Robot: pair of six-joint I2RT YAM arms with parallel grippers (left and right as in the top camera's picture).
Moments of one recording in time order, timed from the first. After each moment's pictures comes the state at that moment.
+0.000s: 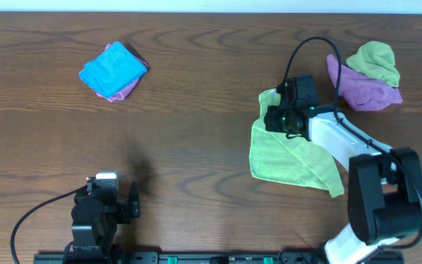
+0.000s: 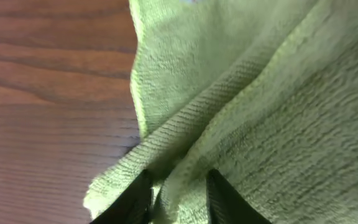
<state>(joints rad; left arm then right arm) -0.02 0.01 0.17 -0.79 -0.03 0.01 0.20 1.82 1.00 -0.33 -0.17 0.31</state>
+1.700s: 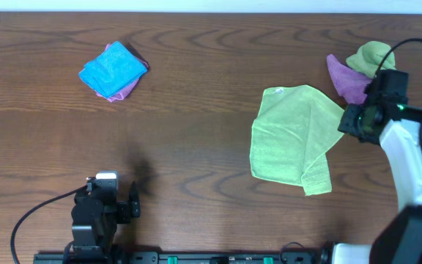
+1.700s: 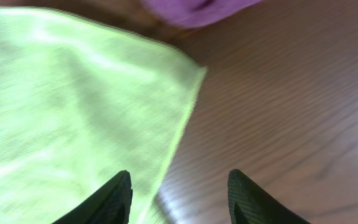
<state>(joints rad) -0.02 0.01 0.17 -0.79 -0.03 0.01 -0.21 1.51 1.10 -0.78 0.02 0.19</state>
